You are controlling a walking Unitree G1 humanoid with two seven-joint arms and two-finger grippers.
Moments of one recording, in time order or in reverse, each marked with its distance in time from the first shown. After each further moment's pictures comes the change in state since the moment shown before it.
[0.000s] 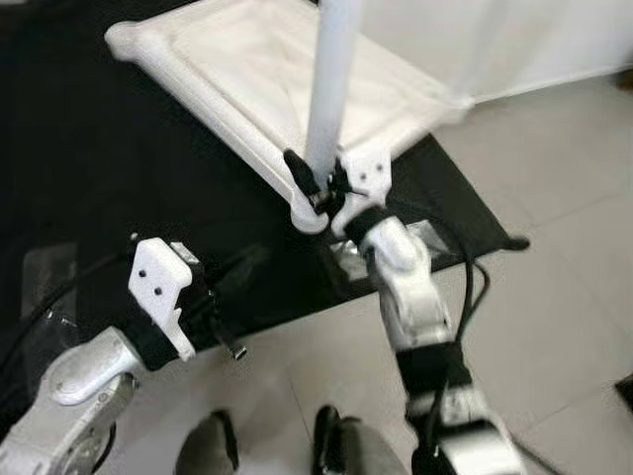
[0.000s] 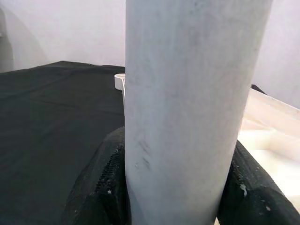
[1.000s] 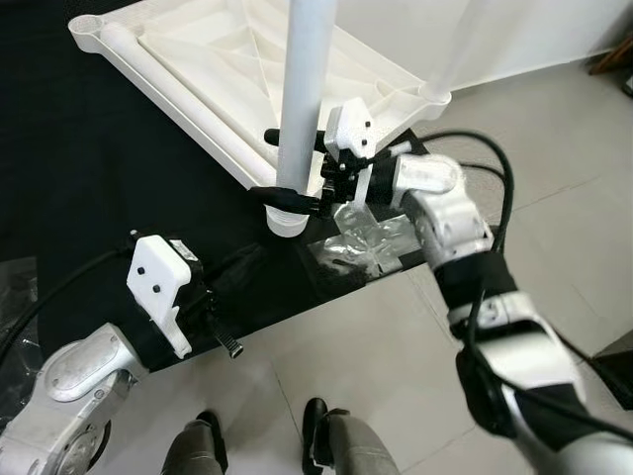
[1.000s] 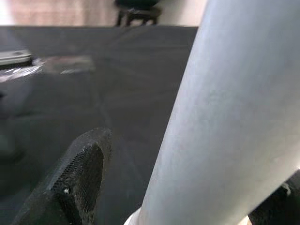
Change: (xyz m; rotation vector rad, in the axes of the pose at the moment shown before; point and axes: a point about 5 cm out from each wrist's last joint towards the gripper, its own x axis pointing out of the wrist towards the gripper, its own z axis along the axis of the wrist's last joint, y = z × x) left arm -0.010 0.004 -0.001 0.032 0.031 0.023; right arm 0.030 -0.042 0.054 -0.193 0.093 0.880
